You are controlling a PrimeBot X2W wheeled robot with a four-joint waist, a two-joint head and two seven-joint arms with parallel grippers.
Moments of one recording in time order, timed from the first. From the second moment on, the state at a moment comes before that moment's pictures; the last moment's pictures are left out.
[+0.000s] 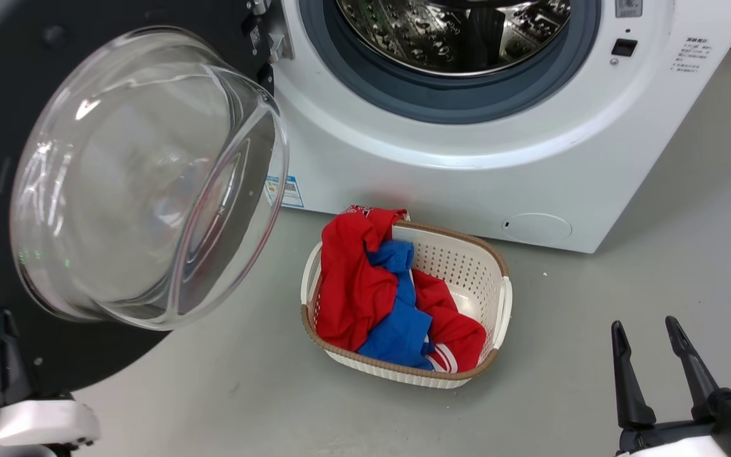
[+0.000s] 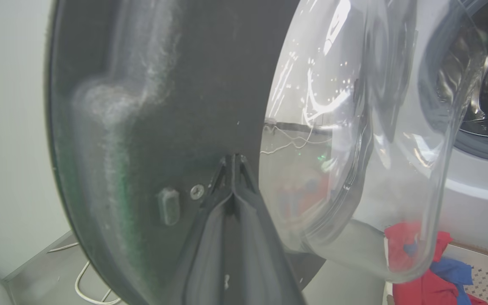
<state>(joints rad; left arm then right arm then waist) 0.01 0.19 0.26 0.10 -0.16 0.10 -0.27 0.14 -0.05 -0.05 -0.03 0.07 0.13 -0.26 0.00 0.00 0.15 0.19</state>
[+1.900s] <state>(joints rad) -0.26 0.34 0.58 0.41 -0.07 -0.11 -0.26 0.07 -0.05 -0.06 -0.03 0.05 0.13 -0.26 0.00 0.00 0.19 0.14</state>
